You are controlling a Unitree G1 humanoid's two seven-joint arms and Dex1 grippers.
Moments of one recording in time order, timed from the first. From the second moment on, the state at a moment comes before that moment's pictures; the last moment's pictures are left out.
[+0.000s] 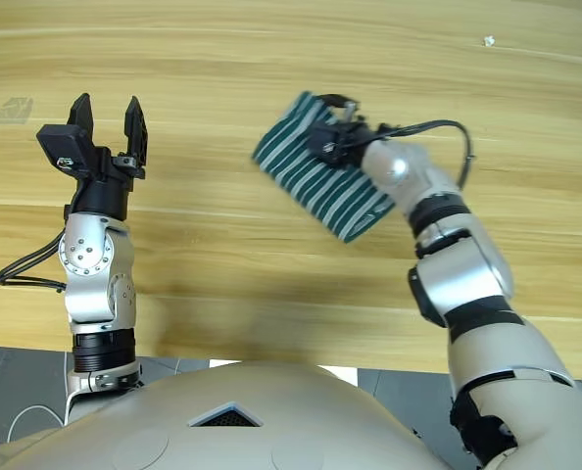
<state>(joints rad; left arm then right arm) 0.07 0.12 0.08 -0.20 -0.11 -0.03 -0.10 -0.75 -0.47 0.48 1.24 -0.47 -0.53 0.14</state>
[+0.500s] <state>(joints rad) 0.13 0.11 0.06 -0.20 -0.06 -0.05 -0.10 -0.52 -0.74 0.25 1.30 -0.40 -0.44 -0.18</state>
